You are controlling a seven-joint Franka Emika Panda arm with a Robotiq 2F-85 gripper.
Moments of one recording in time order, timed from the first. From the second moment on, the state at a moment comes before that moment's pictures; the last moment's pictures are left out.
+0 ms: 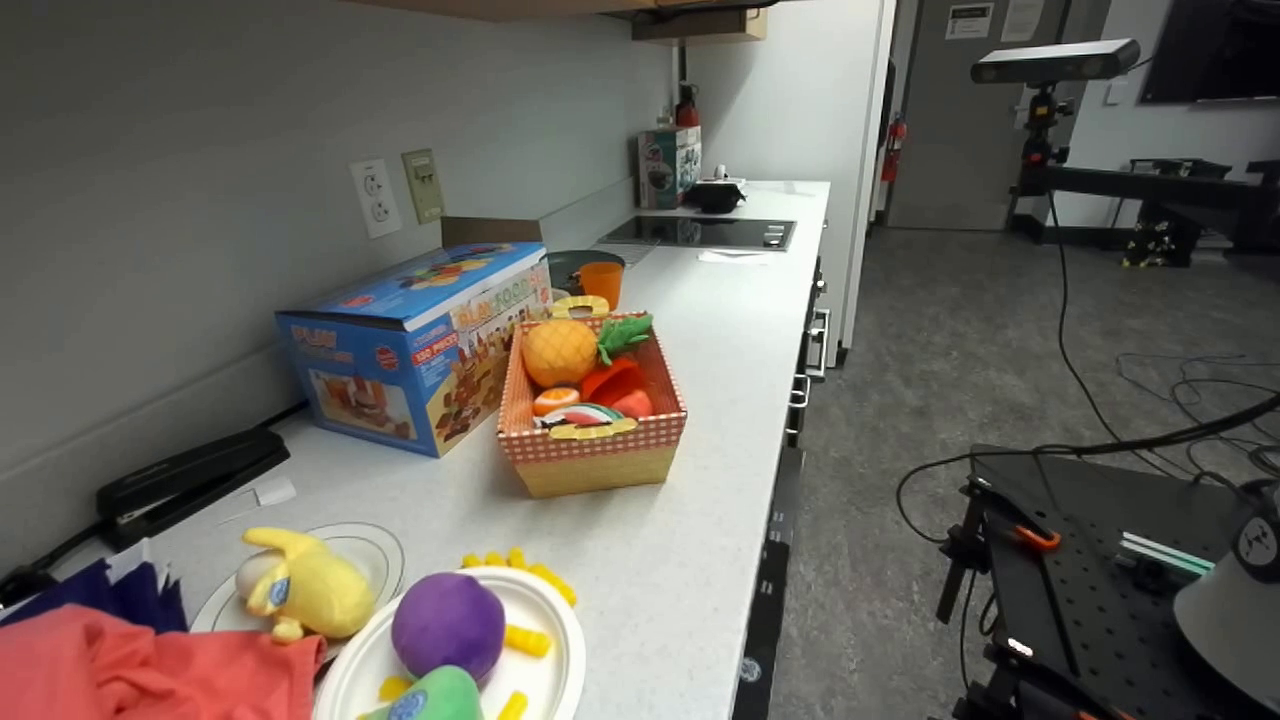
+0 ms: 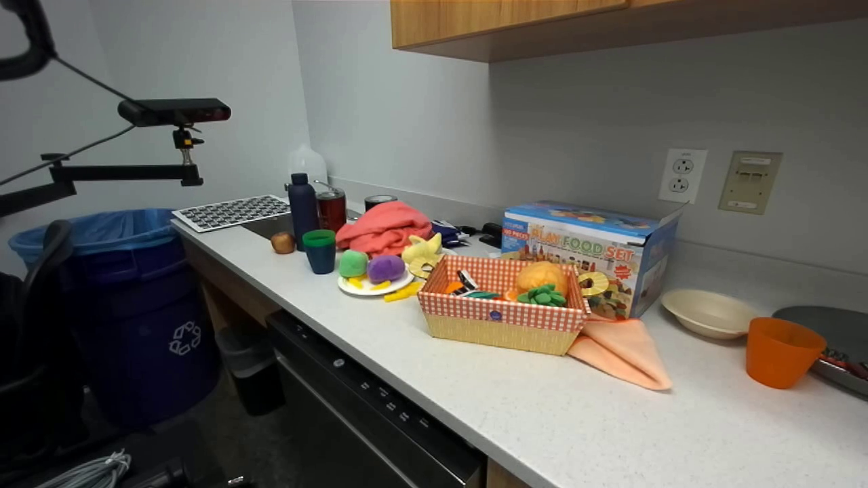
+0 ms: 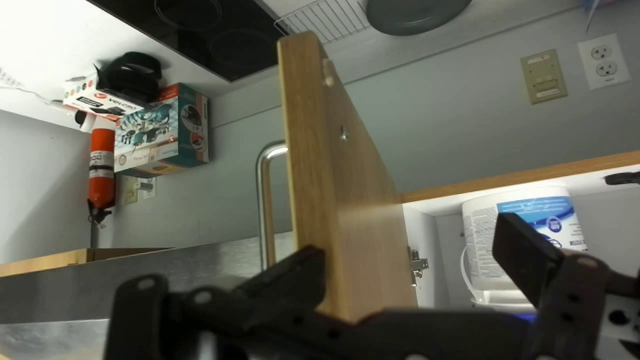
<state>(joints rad) -0.08 -0.57 -0.76 -1.89 0.14 2.36 -0.53</state>
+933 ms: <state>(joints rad) 0.04 -0.70 -0.81 -1.90 0.26 2.17 -0.67</state>
